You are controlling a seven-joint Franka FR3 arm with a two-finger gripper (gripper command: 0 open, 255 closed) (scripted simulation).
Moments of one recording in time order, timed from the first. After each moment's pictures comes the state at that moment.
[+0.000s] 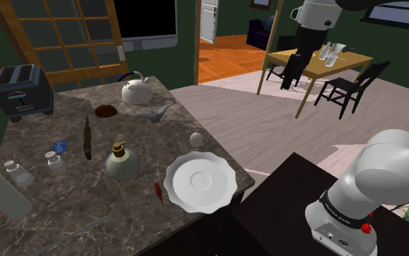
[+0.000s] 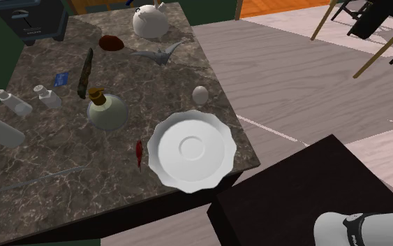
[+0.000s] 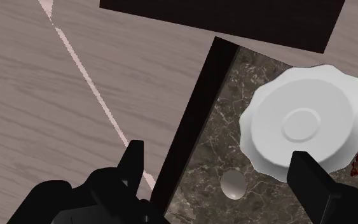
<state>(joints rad) 0.02 -0.80 -0.03 -2.39 -0.04 1.62 -0.13</state>
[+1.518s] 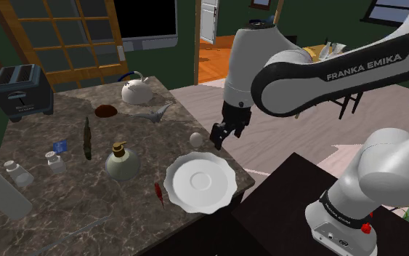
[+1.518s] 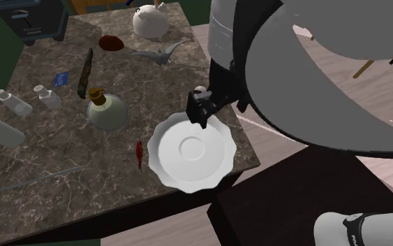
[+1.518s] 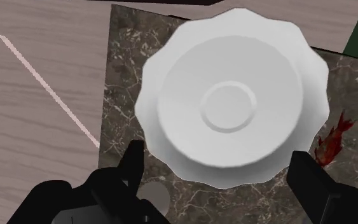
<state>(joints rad) 0.12 -0.47 0.41 -2.56 0.18 2.16 0.40</state>
